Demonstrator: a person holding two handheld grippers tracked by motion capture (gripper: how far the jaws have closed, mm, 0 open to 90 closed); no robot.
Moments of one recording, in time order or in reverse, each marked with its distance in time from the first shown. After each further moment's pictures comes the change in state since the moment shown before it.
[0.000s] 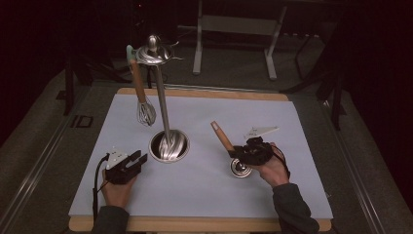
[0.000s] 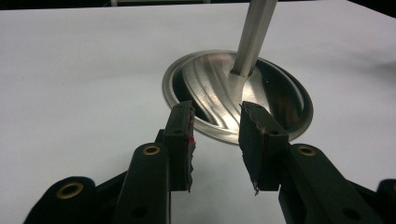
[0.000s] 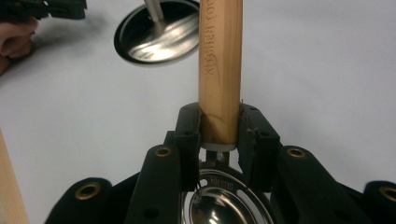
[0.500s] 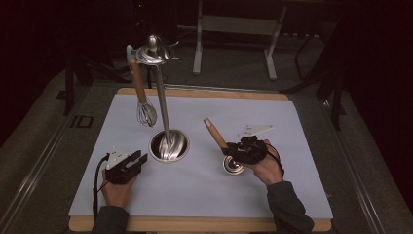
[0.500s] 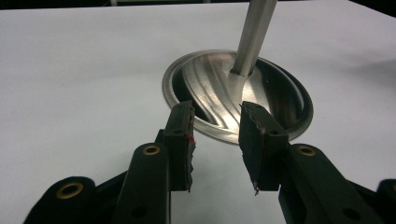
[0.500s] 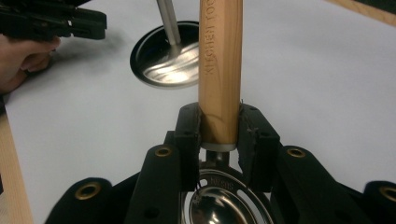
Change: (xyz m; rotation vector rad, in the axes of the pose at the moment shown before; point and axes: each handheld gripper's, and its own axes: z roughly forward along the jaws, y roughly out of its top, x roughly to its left) left arm 0.000 0.000 0.000 0.001 0.000 0.000; right arm 0.015 0.015 0.004 -0.053 0.015 -0.048
